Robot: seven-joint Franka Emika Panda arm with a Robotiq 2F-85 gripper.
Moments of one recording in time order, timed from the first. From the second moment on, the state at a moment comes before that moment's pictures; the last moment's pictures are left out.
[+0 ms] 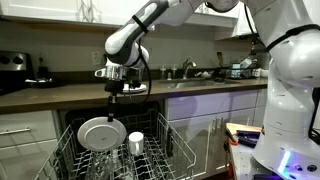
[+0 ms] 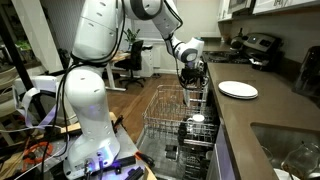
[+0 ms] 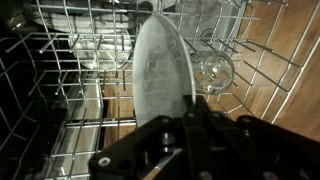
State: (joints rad) arm -0.09 0.44 0.23 -1.94 0.21 2.42 -0.82
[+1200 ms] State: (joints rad) arm -0.09 0.50 0.22 -1.91 0.21 2.42 -0.82
